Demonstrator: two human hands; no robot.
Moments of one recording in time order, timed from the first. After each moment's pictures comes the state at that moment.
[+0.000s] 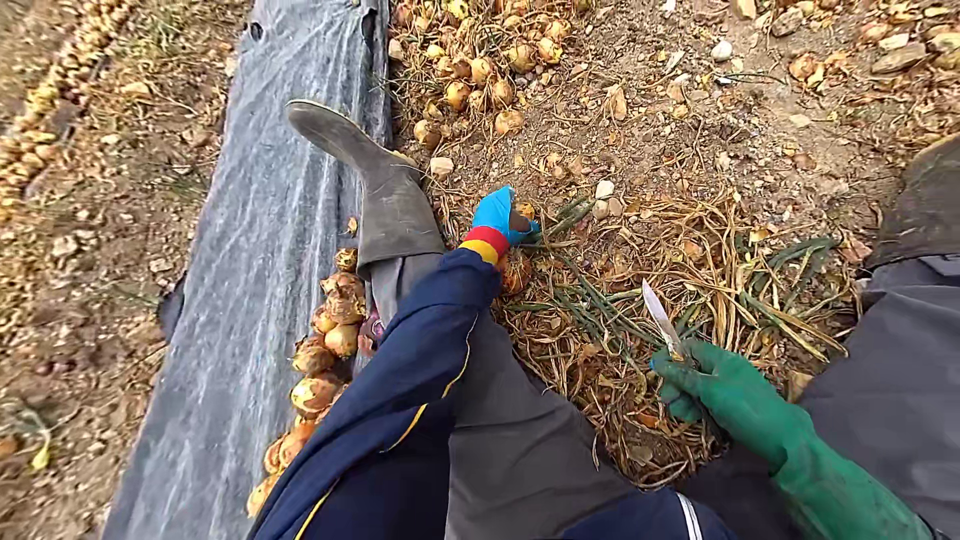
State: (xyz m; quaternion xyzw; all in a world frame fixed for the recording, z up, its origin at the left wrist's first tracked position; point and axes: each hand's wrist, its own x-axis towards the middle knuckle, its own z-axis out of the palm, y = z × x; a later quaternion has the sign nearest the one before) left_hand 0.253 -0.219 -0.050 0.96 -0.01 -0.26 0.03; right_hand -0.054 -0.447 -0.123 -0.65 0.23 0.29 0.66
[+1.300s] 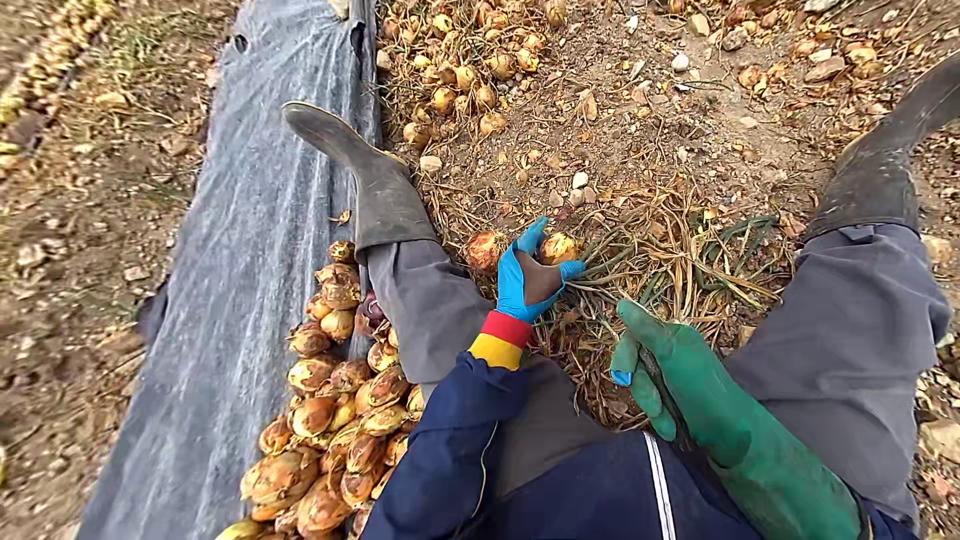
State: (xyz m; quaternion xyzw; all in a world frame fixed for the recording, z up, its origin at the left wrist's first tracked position) left_hand 0.083 -0.212 -0.089 0.90 -0.08 -0.04 0.42; right_hand -0.091 -0.405 -0.035 -0.52 0.20 0.26 0.79
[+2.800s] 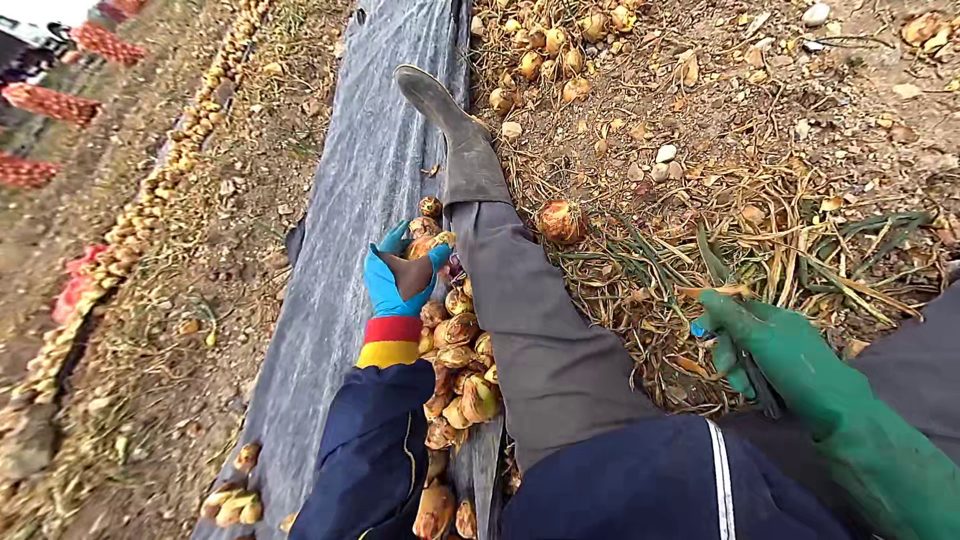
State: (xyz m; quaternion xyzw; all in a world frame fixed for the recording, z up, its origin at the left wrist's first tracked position) left_hand 0.058 0.043 -0.008 0.95 0.18 0.11 0.22; right_hand -0.079 -0.424 -0.080 -0.69 0.22 0.27 0.64
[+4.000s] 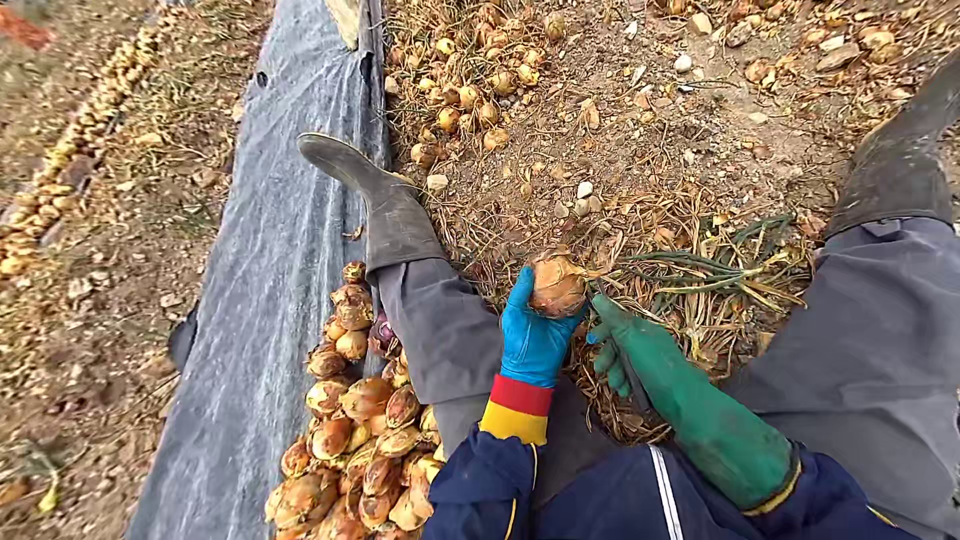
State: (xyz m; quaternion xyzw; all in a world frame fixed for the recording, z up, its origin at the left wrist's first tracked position) left_hand 0.030 -0.217 -0.080 0.36 0.12 -0.19 0.91; right_hand -0.051 -0.375 -0.085 -0.58 0.25 0.25 0.74
